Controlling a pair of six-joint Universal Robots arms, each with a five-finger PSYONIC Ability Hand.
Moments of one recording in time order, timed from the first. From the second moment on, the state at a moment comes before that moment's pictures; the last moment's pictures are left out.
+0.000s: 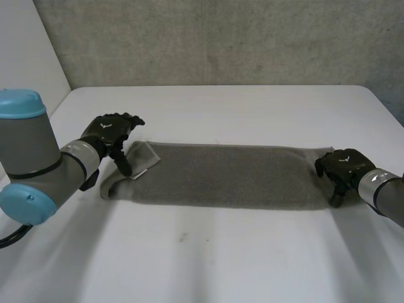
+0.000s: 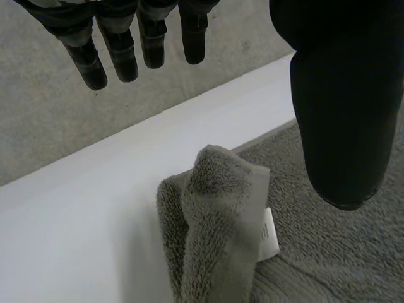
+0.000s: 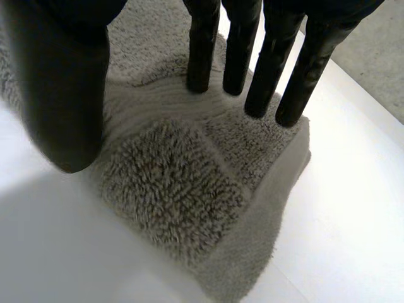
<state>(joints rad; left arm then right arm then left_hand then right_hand) 4.44 -2.07 -1.40 3.18 -1.39 3.32 1.62 -1.01 1.53 0.00 1.27 2.50 0.21 0.20 0.20 0.20 0.04 0.54 0.54 0.54 0.54 0.37</state>
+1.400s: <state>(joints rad) 4.36 -1.95 -1.47 3.18 -1.41 3.33 2.26 -0.93 1.15 -0.02 1.41 2.47 0.21 0.20 0.20 0.20 0.04 0.23 0.25 0.24 0.26 0.06</state>
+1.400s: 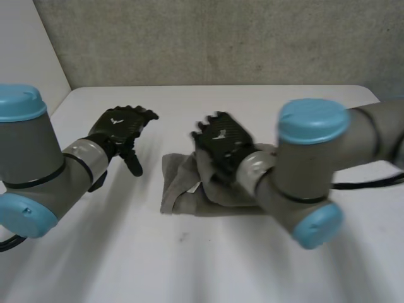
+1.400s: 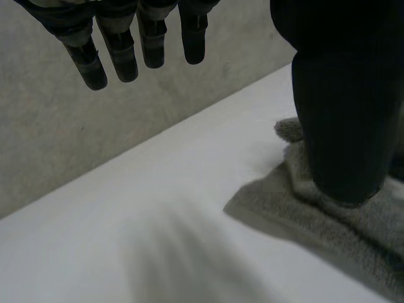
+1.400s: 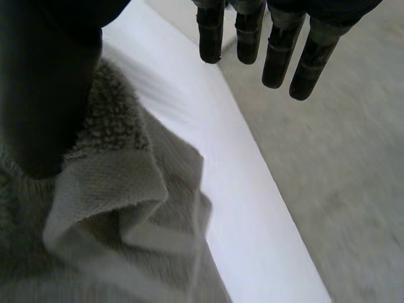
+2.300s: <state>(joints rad) 4.05 -2.34 -1.15 3.19 -1.52 3.32 1.98 -1.04 1.59 -0.15 1.37 2.57 0.31 0.31 0.31 0.31 0.14 0.38 0.37 0.37 0.37 0.21</state>
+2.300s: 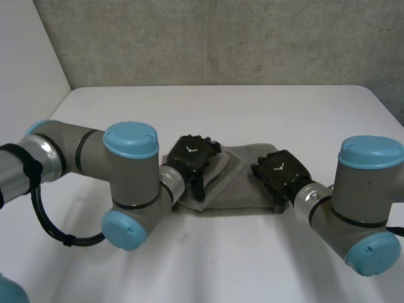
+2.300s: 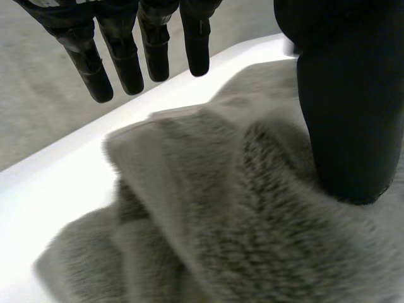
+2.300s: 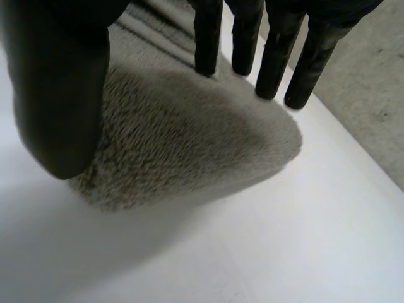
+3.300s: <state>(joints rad) 4.00 -2.22 -1.24 3.20 -1.56 3.31 1.98 -0.99 1.59 -0.17 1.38 2.49 0.33 0.33 0.33 0.33 0.15 1.20 1.22 1.23 1.27 1.07</state>
